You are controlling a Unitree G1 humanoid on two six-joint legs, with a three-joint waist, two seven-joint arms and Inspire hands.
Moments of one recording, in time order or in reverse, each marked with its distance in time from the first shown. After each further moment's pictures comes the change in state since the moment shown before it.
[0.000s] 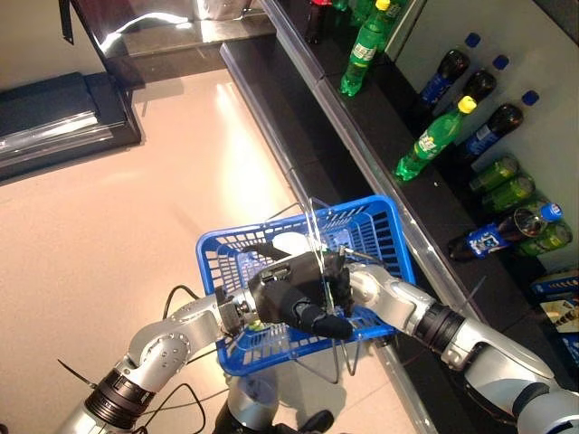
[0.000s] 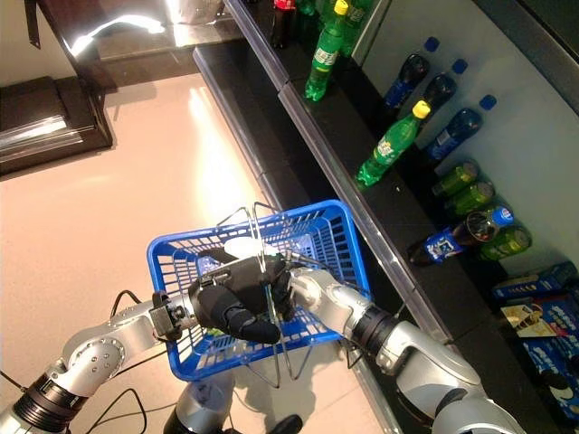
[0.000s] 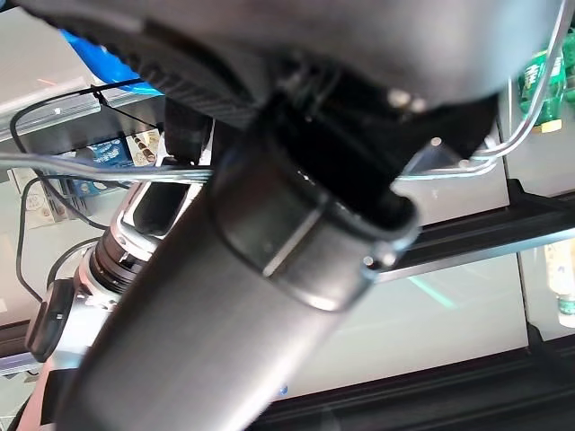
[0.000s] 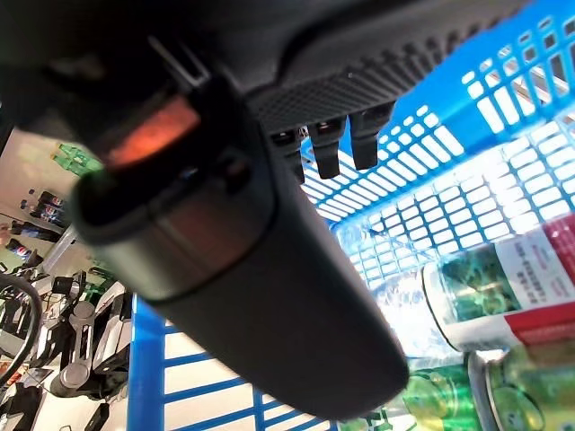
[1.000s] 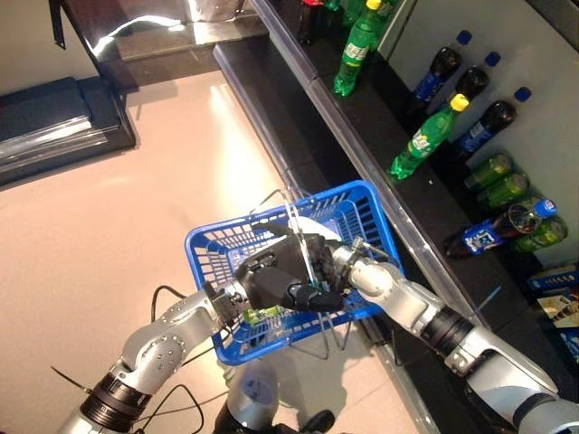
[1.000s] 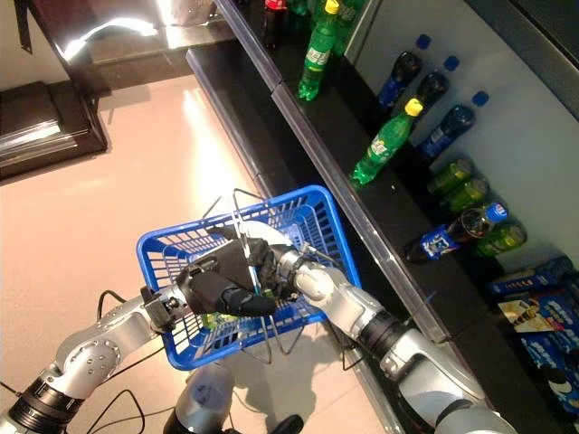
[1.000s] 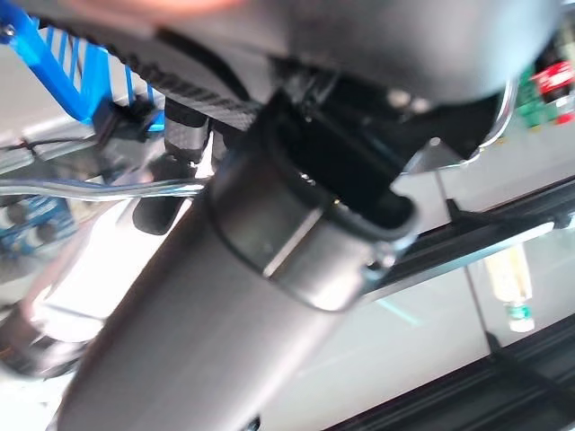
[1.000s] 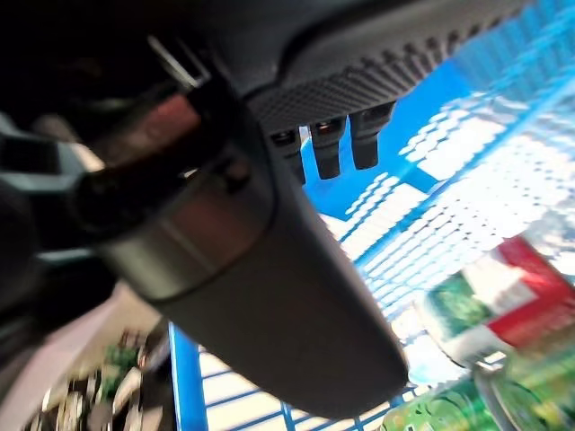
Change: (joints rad) left arm 0.078 -0.007 0.092 0.000 0.053 -0.124 0.126; right arm 0.125 -0.006 -0.194 -0.056 0.082 -0.003 -0.044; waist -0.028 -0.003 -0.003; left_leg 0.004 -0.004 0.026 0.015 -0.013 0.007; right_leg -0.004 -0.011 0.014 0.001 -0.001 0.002
